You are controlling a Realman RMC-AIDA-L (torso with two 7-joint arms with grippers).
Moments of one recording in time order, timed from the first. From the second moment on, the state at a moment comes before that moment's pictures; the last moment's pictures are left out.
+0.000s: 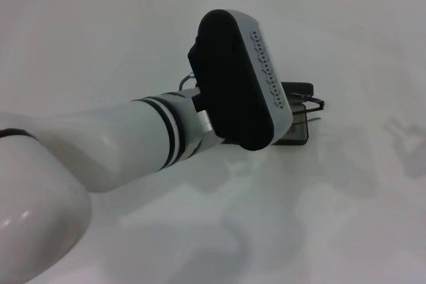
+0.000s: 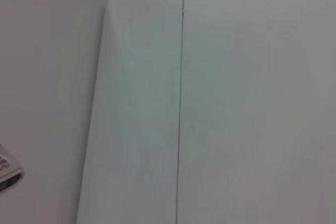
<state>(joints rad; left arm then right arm) -0.19 -2.10 2.16 1.70 2.83 0.69 -2.46 0.17 1.98 -0.82 -0.38 -1.11 -1.85 0.69</state>
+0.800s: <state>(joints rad) -0.22 -2.10 2.16 1.61 2.84 0.69 -2.45 0.19 1.98 -0.83 -0.36 -1.11 -1.85 0.69</state>
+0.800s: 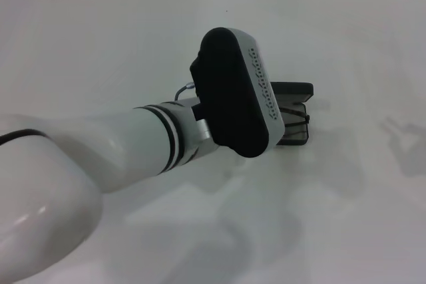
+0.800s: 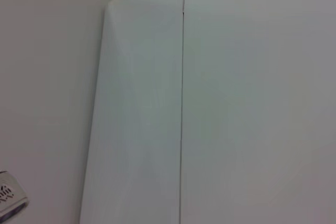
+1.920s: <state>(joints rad) -0.33 -2.10 2.15 1.46 2.83 0.66 -2.47 0.21 1.98 -0.83 -0.36 -1.11 -1.83 0.69</state>
